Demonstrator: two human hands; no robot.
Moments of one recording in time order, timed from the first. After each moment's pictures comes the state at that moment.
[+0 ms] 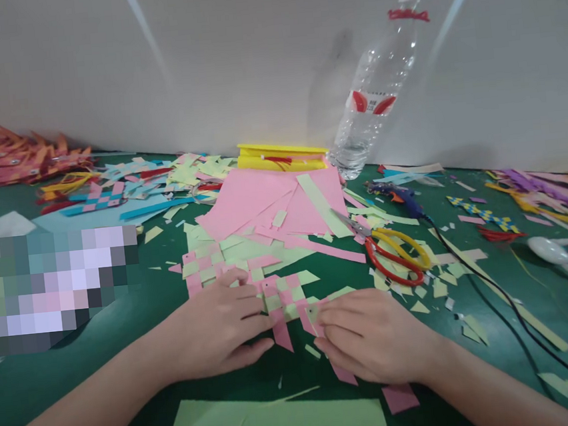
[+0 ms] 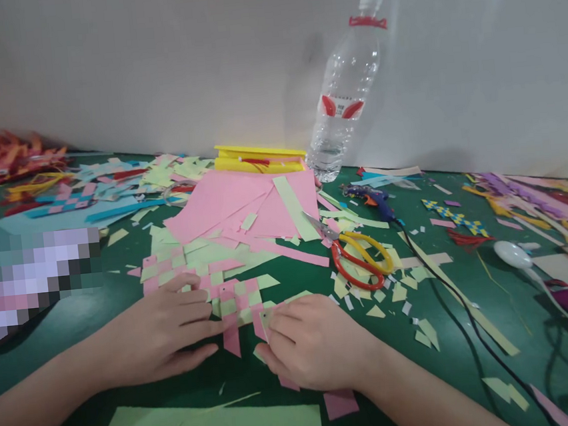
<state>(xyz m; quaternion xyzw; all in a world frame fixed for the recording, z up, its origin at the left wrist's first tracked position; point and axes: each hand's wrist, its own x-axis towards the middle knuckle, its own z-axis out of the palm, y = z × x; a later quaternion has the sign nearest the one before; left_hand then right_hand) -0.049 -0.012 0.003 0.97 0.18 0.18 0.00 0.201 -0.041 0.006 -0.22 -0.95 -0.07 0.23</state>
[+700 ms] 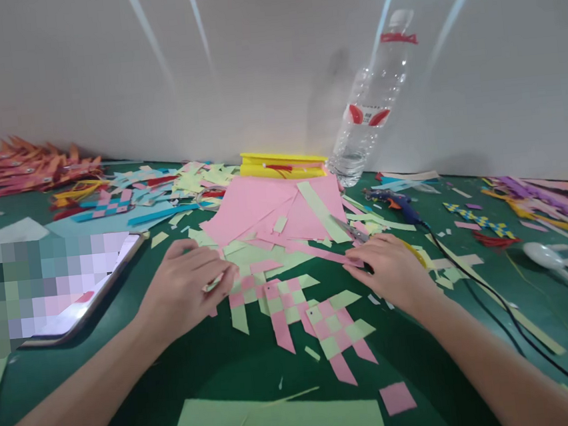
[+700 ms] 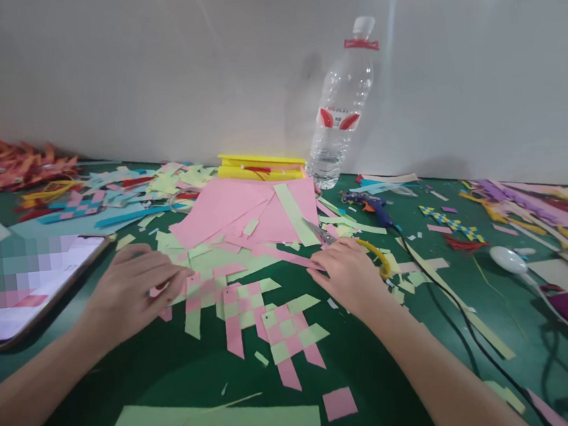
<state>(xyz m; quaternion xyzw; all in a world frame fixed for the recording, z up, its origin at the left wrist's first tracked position) -0.080 0.010 0.009 0.88 0.34 0.31 -0.13 0.258 0.012 -0.004 -0.44 -0.86 -0.16 0.20</state>
